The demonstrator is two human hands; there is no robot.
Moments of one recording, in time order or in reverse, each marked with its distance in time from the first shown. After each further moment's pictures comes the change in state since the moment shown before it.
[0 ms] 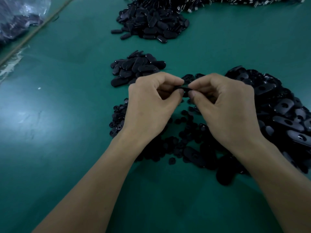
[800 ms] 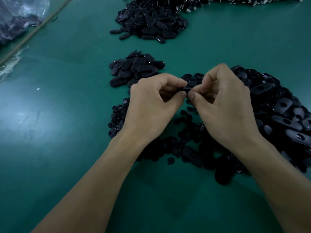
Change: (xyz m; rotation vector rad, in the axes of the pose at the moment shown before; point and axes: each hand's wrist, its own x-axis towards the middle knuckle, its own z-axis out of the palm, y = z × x) left_hand -0.001 -0.001 0.003 -0.005 -0.035 0.064; right_hand 0.000 -0.005 -0.003 0.091 -0.004 0.115
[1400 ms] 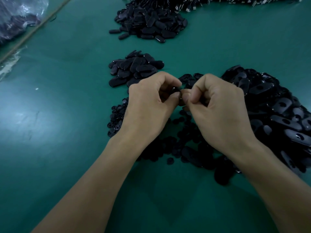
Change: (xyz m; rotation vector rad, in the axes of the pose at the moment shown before) left_hand -0.002 0.002 -0.002 0.097 -0.006 -0.030; right_hand -0.005 -0.001 0.005 0.001 -0.017 -0.066
